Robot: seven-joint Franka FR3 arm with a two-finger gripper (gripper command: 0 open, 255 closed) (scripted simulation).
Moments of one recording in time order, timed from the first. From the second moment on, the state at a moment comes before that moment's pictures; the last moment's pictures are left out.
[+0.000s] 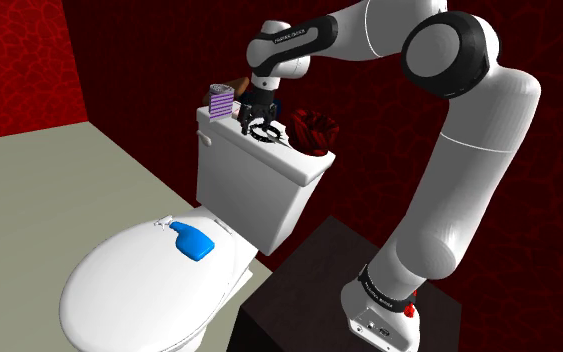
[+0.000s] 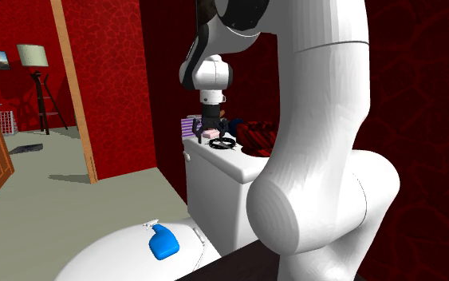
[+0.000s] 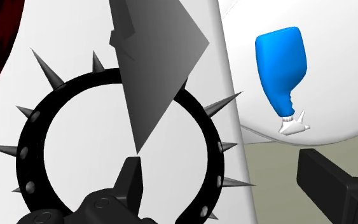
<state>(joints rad) -0.03 0.21 -0.17 -1.89 0.09 2.06 -0.10</state>
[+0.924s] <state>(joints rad) -0.03 0.21 -0.17 -1.89 0.09 2.07 -0.10</state>
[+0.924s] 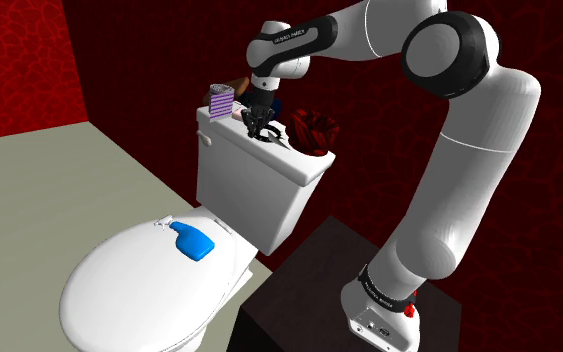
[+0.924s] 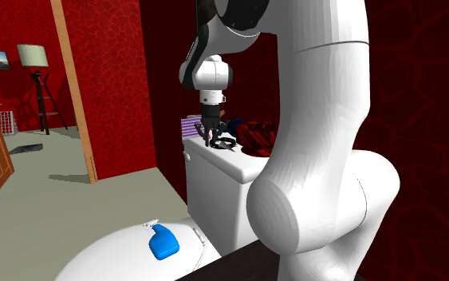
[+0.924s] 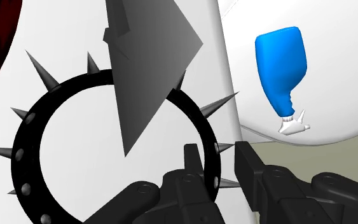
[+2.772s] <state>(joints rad) -0.03 0.14 -0.17 -1.65 0.07 1.75 -0.08</state>
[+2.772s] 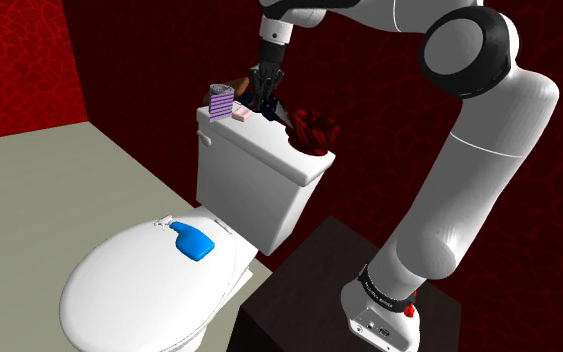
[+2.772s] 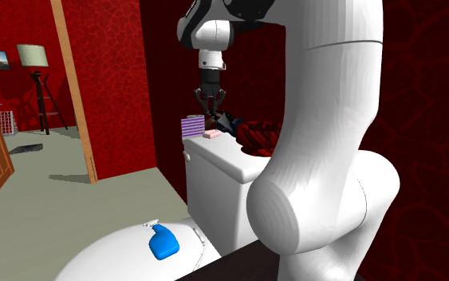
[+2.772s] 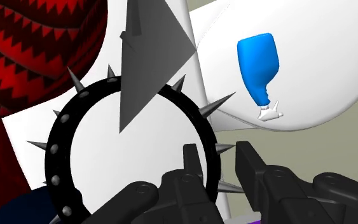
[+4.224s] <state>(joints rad) -0.13 -0.14 -0.27 -1.87 0.00 1.70 -0.25</state>
